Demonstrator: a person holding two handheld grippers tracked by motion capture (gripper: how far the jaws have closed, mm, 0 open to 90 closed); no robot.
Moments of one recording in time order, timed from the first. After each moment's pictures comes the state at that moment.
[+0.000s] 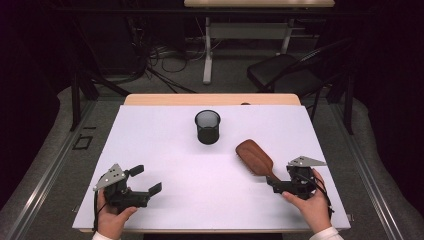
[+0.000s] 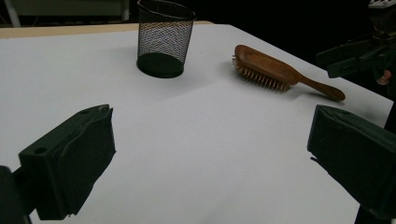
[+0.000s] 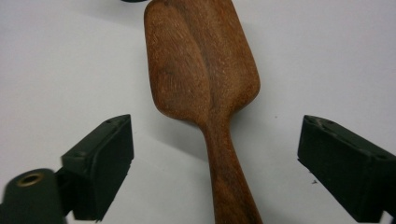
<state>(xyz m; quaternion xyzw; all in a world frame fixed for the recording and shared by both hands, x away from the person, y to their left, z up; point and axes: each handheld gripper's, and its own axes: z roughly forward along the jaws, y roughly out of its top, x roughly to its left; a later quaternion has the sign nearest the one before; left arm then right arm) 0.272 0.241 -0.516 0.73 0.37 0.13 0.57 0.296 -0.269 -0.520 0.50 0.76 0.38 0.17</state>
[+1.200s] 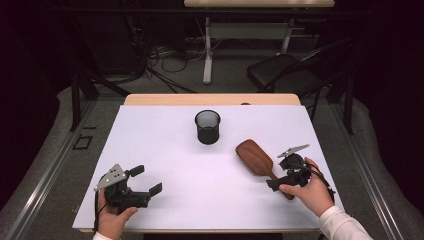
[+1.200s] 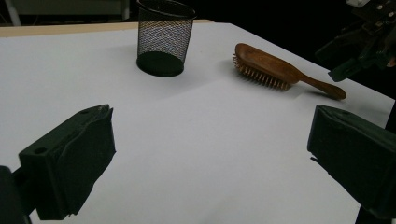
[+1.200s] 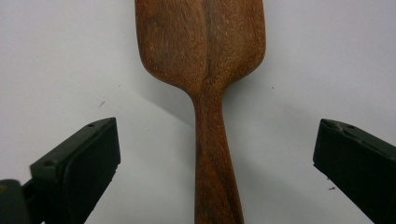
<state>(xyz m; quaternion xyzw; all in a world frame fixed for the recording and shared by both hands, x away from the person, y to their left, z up) 0.271 0.240 -0.517 0.73 0.37 0.13 0.56 0.323 -0.256 -0.502 0.48 0.84 0.23 0.12</state>
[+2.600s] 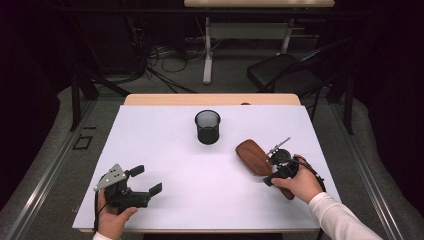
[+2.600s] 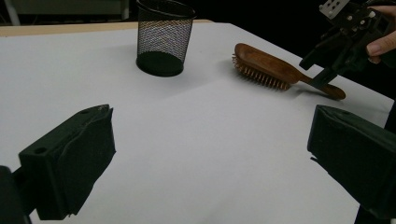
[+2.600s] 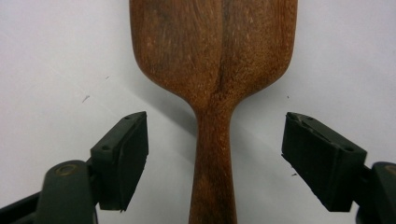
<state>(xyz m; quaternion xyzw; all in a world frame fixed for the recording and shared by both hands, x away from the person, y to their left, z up) 0.272 0.240 -0.517 0.73 0.36 0.13 0.56 0.351 -0.234 -0.510 0.45 0.88 0.14 0.09</state>
